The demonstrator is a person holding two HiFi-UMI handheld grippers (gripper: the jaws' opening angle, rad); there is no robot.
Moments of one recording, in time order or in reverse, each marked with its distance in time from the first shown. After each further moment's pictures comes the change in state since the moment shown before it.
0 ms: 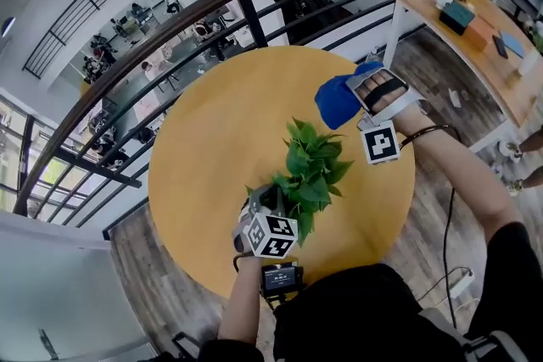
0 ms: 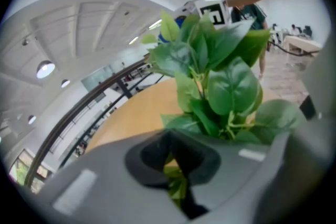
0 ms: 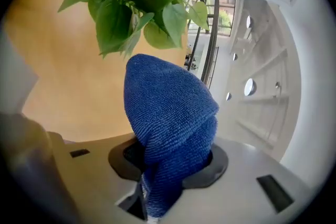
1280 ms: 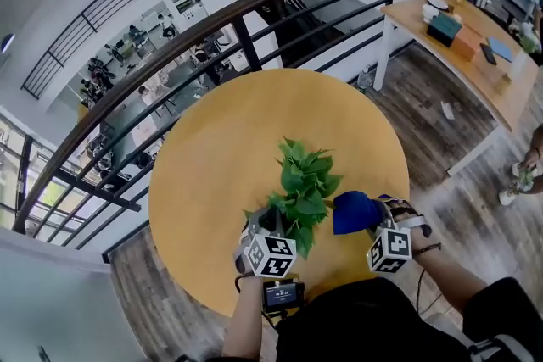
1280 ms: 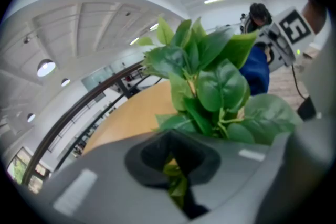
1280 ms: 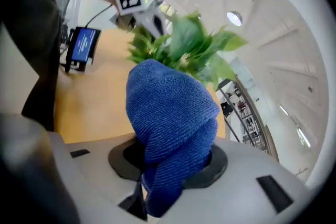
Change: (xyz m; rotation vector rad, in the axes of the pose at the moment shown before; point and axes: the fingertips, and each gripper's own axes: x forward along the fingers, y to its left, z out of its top) left arm -0.011 -0.005 -0.005 -0.015 -0.003 -0.013; right arm -0.164 0.179 0.103 0.834 -0.080 0.504
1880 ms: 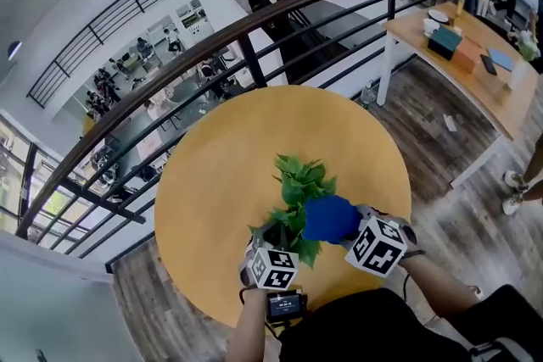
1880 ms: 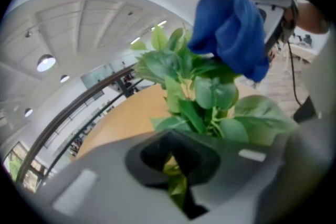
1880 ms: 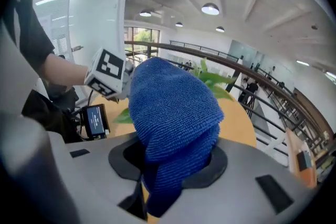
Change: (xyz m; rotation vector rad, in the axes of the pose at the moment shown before) left arm 0.001 -0.006 0.002 -0.037 -0.018 -0.019; right arm -0.036 -0.026 0.102 0.344 -0.162 0.295
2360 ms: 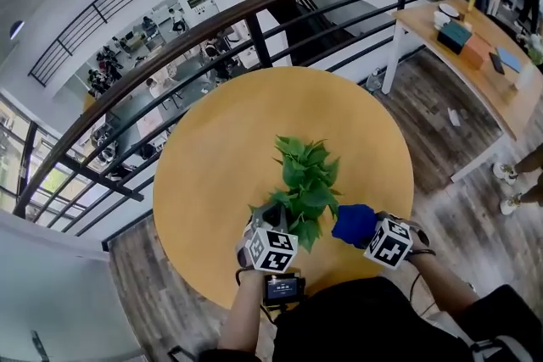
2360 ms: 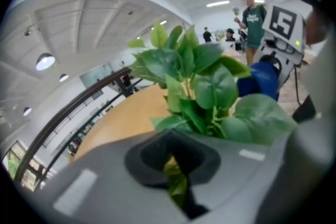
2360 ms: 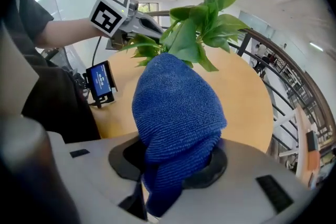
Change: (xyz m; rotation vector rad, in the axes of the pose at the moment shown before) left arm 0.008 0.001 0.007 0.003 -0.008 -0.007; right arm 0.029 0.024 -0.129 0.045 0.268 0.107
